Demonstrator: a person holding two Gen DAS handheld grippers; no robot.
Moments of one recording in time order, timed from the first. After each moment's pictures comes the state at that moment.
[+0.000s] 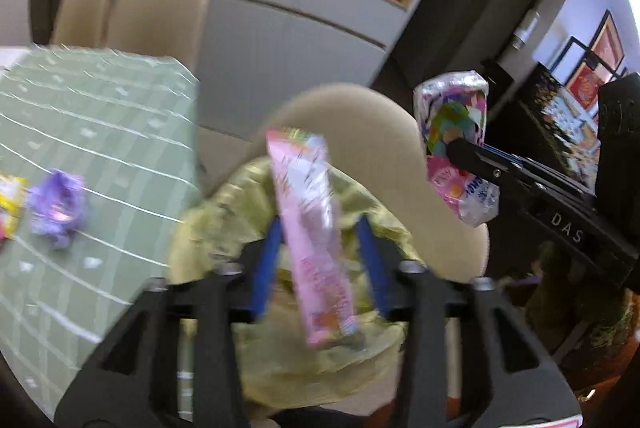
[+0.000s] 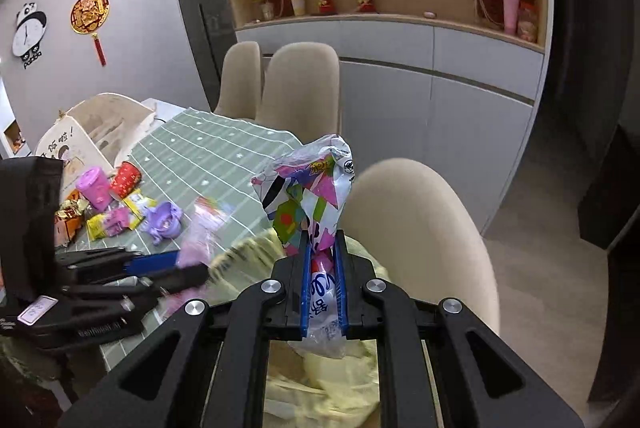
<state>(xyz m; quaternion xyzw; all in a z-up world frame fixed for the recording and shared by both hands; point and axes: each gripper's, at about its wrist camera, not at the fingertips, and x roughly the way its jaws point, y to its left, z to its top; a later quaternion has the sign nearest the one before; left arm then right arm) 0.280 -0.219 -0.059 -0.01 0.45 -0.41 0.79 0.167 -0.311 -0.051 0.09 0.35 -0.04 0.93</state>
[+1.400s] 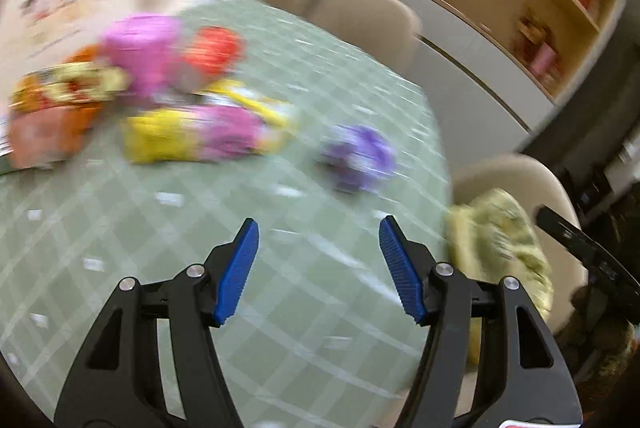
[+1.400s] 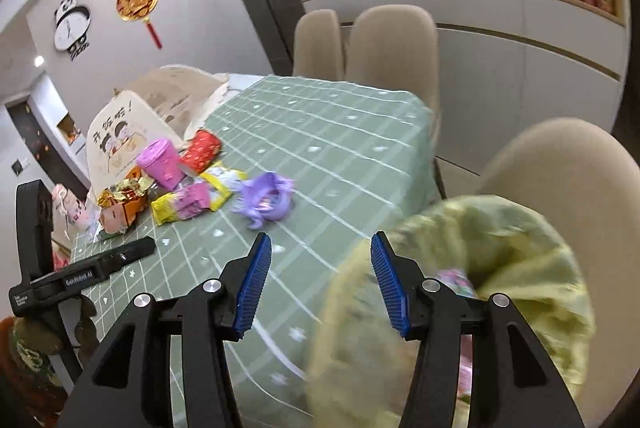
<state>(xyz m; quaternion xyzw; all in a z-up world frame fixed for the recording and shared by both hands) 0.304 0.068 -0.085 -0.10 0.43 -0.13 0.89 0.244 -0.148 -0.094 0.13 0.38 0.09 0.91</state>
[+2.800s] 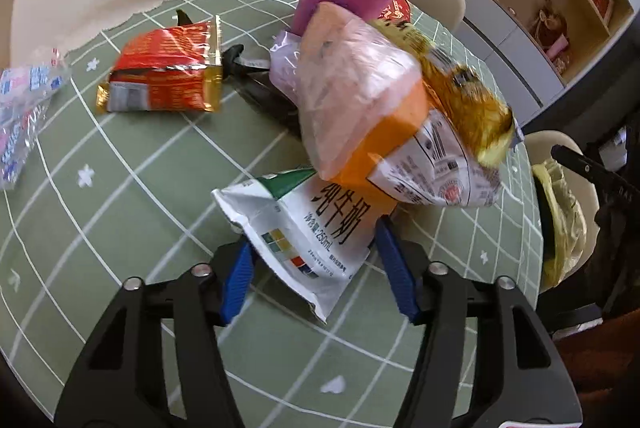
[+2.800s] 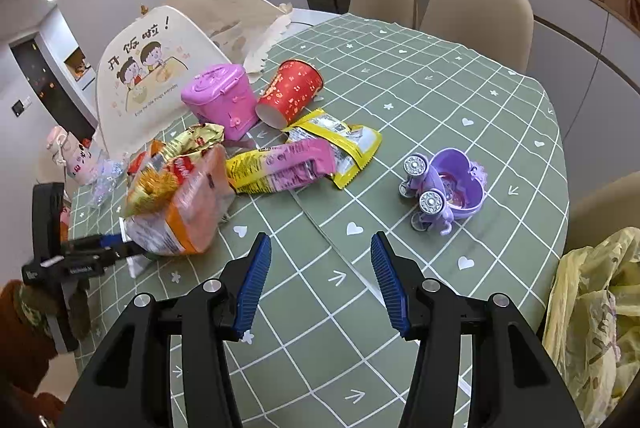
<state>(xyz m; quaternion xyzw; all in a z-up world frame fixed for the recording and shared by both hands) 0.334 0.284 -0.152 -0.10 0.51 -0.18 0.83 0.306 0.034 -0.107 0.07 0.45 0.13 0.88</state>
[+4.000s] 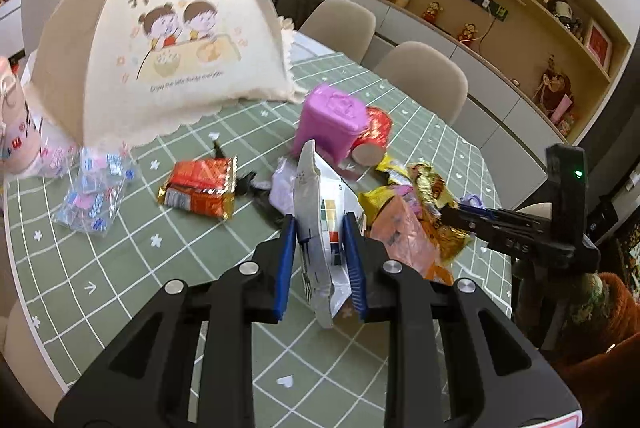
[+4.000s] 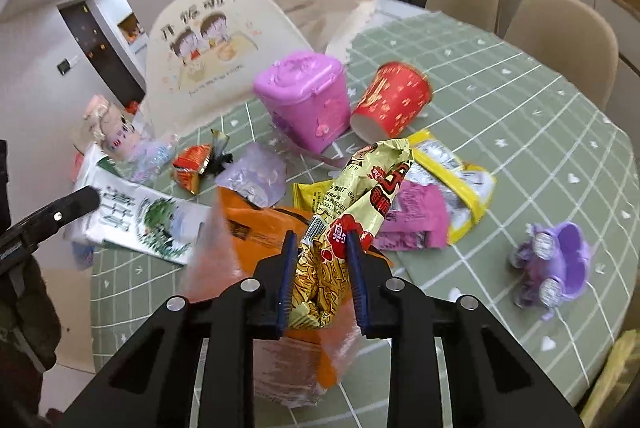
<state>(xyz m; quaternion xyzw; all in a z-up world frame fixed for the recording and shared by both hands) 0.298 0.279 -0.029 -0.11 0.39 -0.11 0.91 0.349 0.093 -0.099 0.05 0.45 0.24 0.86</state>
